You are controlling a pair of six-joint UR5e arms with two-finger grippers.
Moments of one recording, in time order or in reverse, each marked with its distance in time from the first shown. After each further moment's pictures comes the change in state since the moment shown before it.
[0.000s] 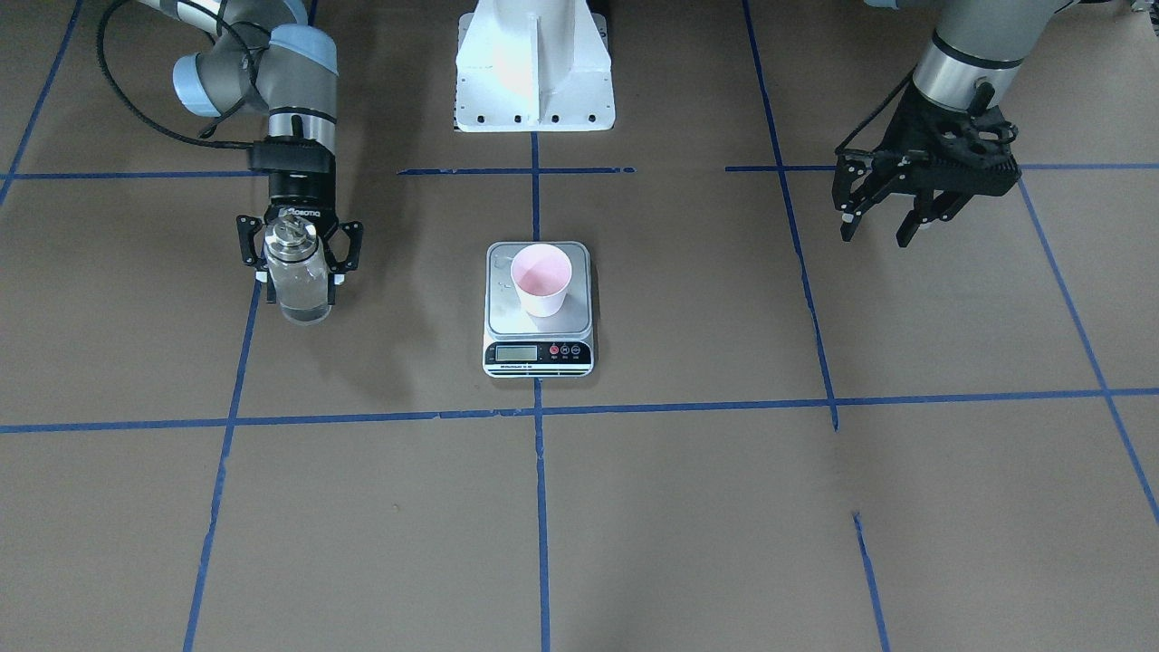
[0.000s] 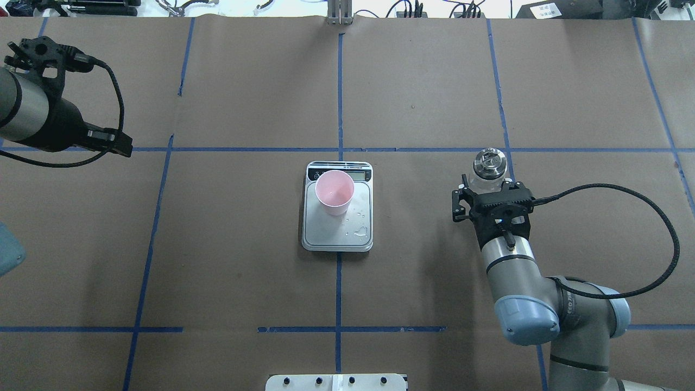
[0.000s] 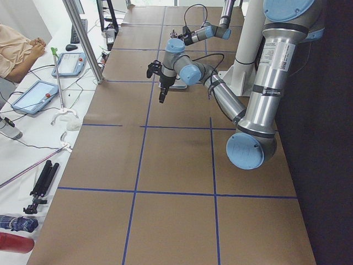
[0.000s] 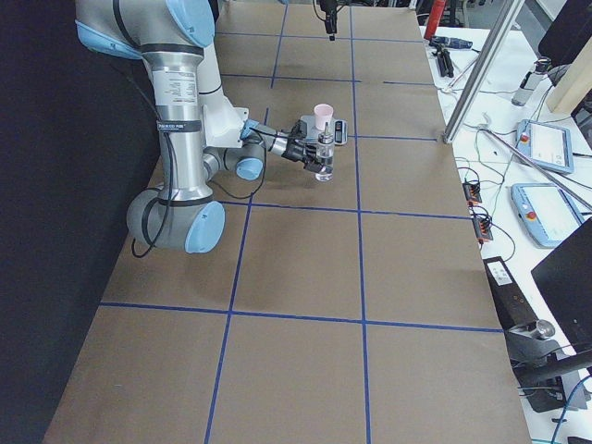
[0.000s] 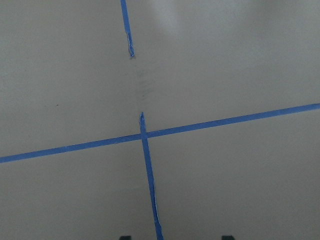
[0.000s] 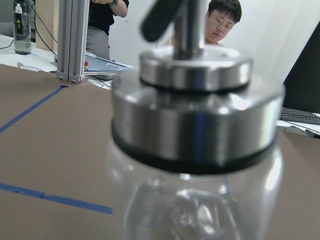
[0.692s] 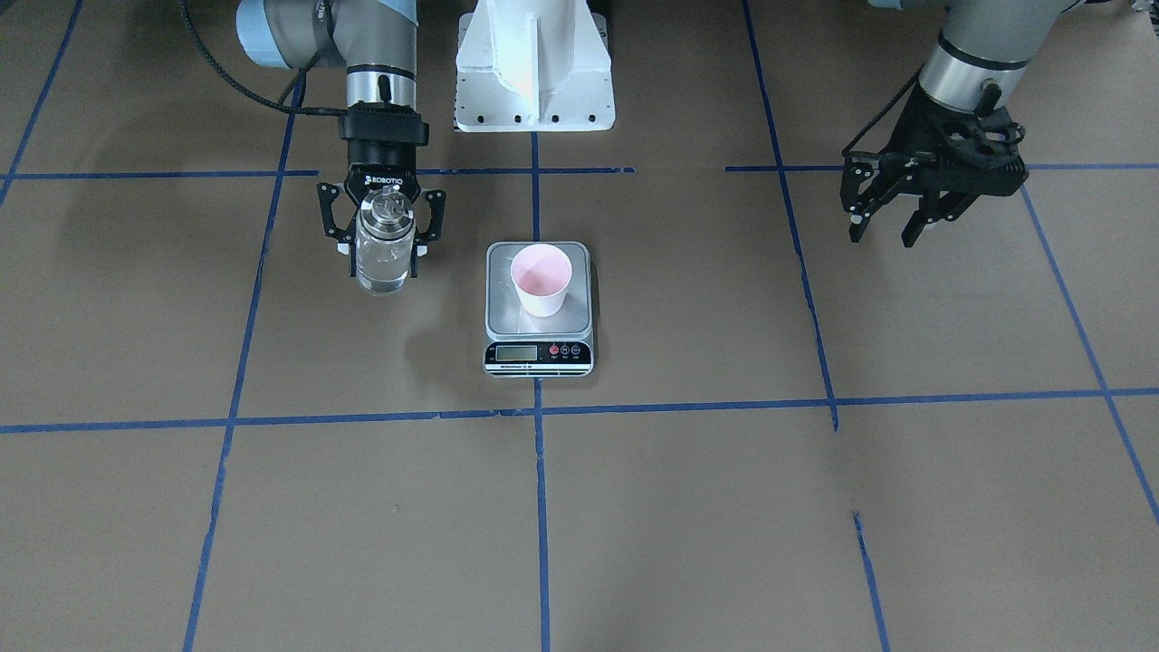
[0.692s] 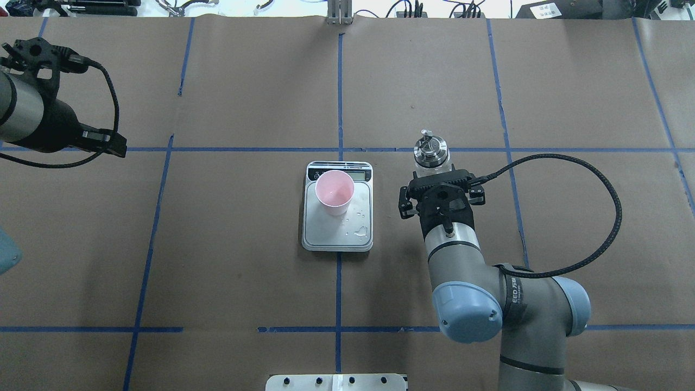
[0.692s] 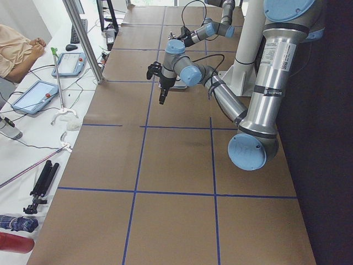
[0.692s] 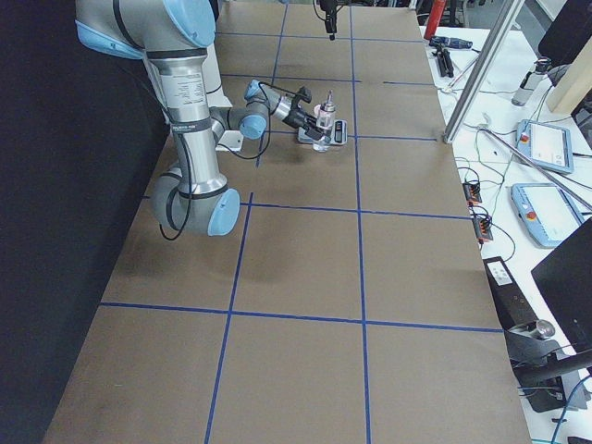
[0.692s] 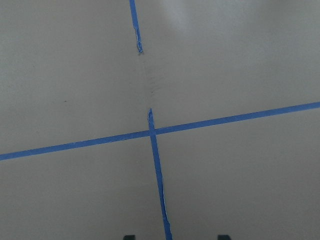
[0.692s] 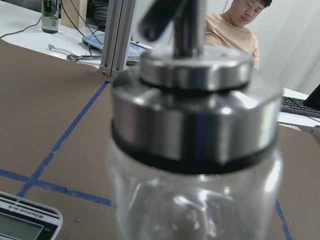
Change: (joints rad) left arm -0.004 0.013 -0.003 0.000 0.004 0.001; right arm -0.002 0.170 0.078 -0.299 0.095 -0.027
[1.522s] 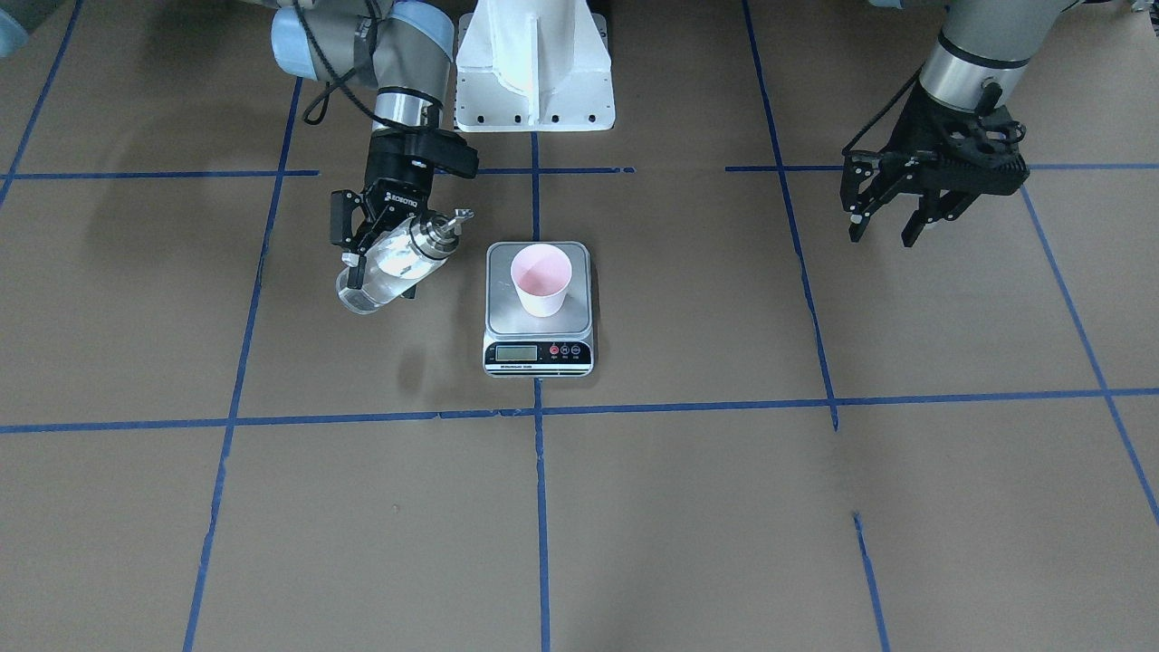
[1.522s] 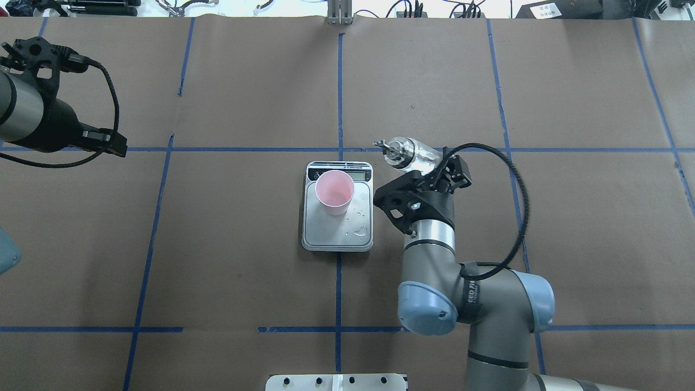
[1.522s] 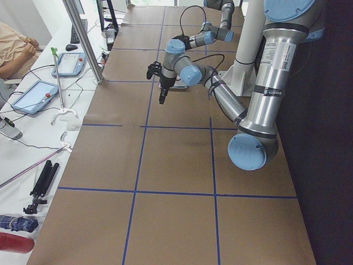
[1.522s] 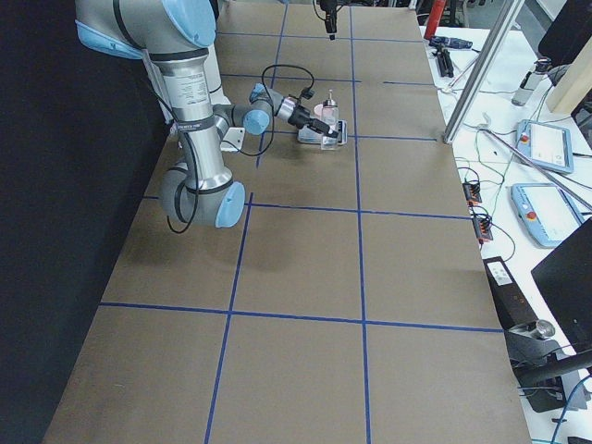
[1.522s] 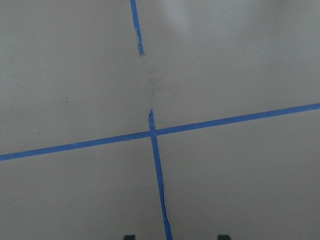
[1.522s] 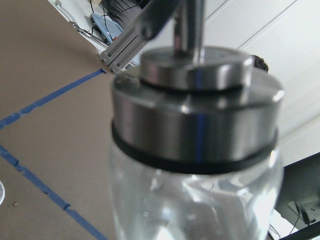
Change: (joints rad) left arm 0.000 -0.003 -0.001 0.000 0.000 -0.004; right arm -0.003 0.115 -0.092 -0.235 -0.196 -0.337
